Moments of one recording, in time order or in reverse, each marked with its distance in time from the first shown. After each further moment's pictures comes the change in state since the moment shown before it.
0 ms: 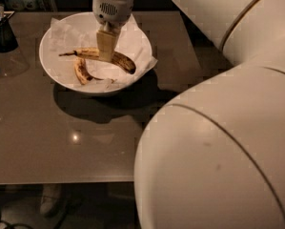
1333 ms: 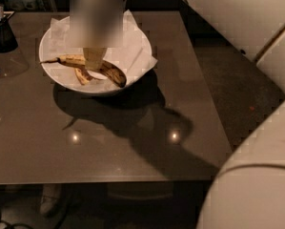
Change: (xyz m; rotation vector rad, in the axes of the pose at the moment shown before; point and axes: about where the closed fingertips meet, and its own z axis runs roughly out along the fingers) arm -0.015 0.062 -0.013 -0.022 -0.048 0.002
